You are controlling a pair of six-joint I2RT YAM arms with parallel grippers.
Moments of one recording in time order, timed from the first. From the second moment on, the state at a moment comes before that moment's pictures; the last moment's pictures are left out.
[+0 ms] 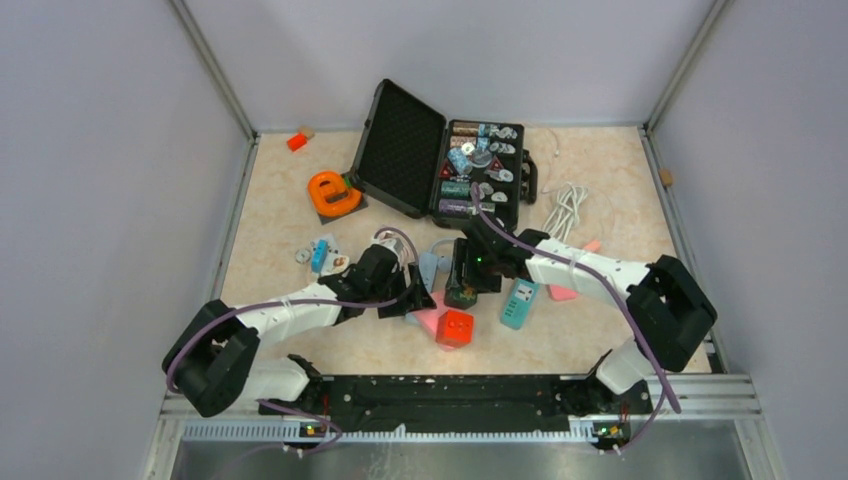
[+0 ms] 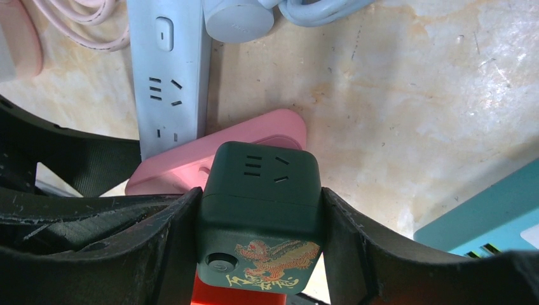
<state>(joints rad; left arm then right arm) -0.70 1.30 0.54 -0.12 0.17 -0.84 0.81 1.53 0.99 -0.48 -0.04 0.85</state>
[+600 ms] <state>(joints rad) -0.70 1.32 0.55 -0.11 0.19 -0.85 0.86 1.57 1.11 -0.62 0.05 0.79</state>
